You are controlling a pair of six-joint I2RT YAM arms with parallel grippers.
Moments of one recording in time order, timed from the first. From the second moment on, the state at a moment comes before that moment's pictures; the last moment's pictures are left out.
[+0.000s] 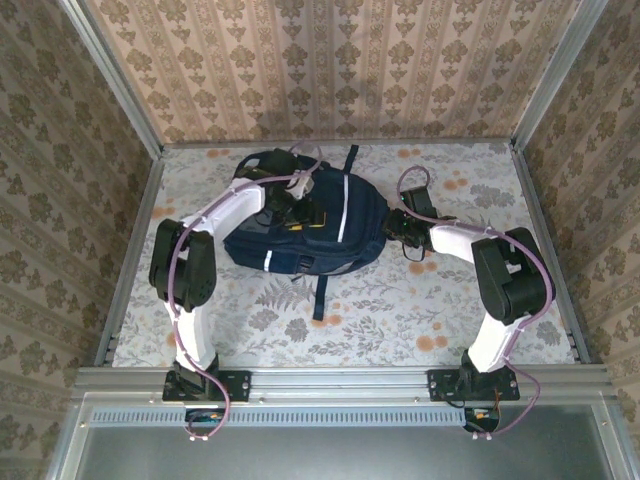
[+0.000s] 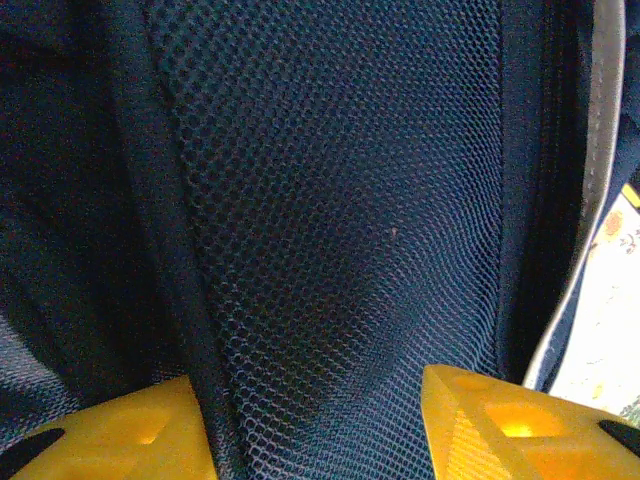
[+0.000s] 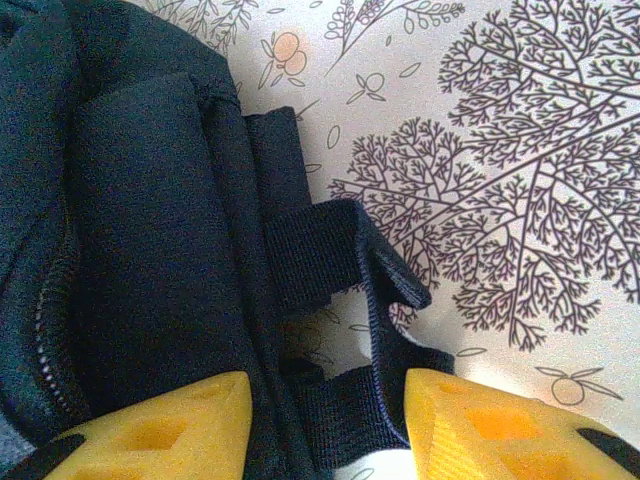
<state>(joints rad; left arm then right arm) -0.50 1.93 1.57 -0.83 0.43 -0.36 0.27 1.78 0.96 -0.07 -0.04 0.79</state>
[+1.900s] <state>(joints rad) -0.44 1.83 1.61 -0.77 0.41 -0.86 0.72 1.46 0.49 0.48 -0.05 0.22</state>
